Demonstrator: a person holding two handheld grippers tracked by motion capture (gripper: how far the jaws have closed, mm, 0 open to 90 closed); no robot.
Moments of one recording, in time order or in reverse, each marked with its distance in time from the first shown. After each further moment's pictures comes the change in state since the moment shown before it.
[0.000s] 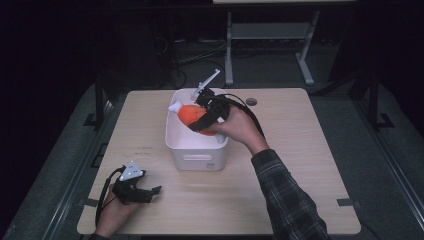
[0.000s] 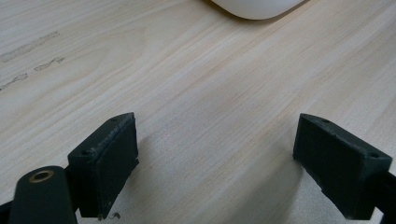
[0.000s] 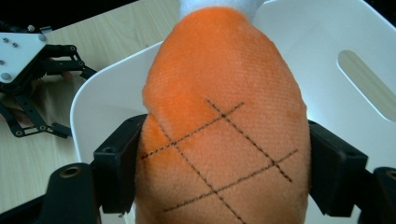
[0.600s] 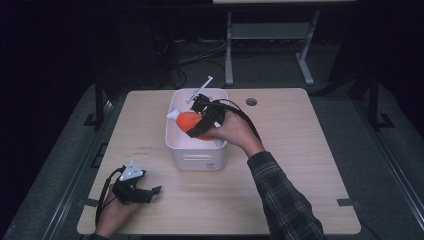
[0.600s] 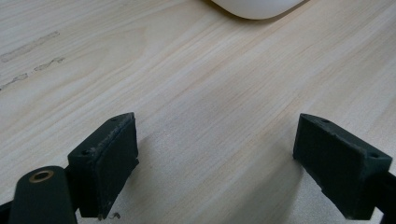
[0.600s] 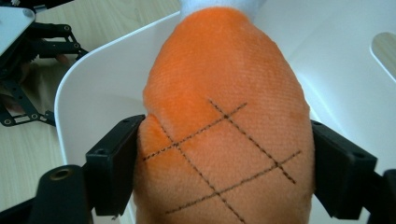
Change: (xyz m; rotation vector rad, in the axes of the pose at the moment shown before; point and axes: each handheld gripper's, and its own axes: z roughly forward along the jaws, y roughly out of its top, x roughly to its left) left arm 0.000 0.000 0.000 -0.001 -0.001 -0.001; right arm 0.004 -0.003 0.022 0.054 0.023 -0.015
